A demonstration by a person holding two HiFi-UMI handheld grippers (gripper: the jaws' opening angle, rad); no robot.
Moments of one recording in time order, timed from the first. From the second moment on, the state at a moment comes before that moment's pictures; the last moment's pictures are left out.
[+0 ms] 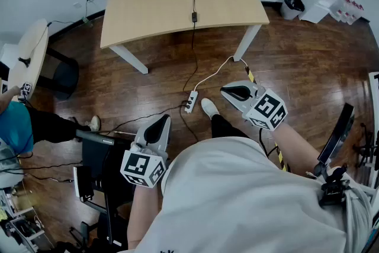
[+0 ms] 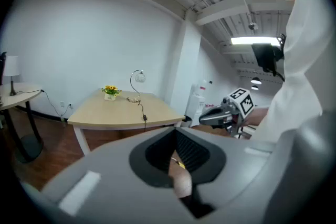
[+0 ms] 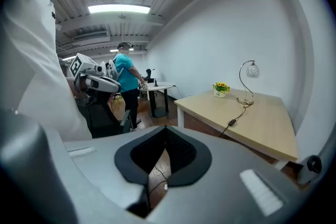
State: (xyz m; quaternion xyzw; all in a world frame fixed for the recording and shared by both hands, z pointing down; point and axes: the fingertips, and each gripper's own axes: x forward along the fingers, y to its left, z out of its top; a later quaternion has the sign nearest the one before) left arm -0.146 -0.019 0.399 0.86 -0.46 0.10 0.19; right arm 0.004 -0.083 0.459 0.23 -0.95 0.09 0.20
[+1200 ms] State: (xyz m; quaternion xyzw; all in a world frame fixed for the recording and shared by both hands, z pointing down) left arm -0.158 -0.204 0.402 0.75 -0.60 0.11 0.25; right arm -0.036 -0.457 0.622 0.12 -0.92 0.03 0.37
